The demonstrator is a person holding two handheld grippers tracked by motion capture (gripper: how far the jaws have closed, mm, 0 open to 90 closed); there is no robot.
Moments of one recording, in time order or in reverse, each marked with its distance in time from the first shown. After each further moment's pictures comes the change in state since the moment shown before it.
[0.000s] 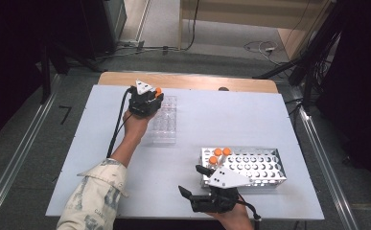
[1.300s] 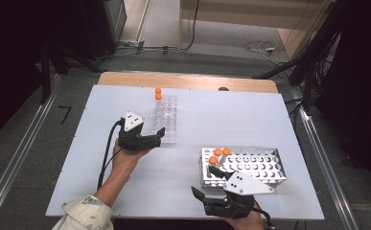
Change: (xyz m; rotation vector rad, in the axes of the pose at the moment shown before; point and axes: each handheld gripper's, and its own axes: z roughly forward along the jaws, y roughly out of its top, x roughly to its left) left arm -0.031 -0.058 -0.085 0.009 -0.087 -0.006; right arm -0.004 -0.001 -0.038 -0.045 -0.067 0.001
